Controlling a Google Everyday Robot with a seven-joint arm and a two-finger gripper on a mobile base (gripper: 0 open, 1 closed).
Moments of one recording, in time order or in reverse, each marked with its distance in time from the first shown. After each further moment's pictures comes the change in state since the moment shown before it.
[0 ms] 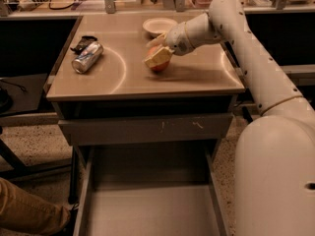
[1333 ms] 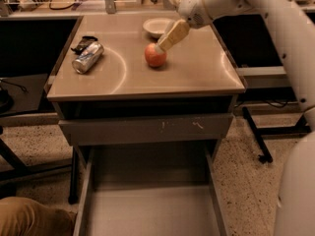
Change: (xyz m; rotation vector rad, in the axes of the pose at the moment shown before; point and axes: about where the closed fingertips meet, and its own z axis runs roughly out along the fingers) arm -0.081 0.012 -0.086 0.184 0.032 -0.183
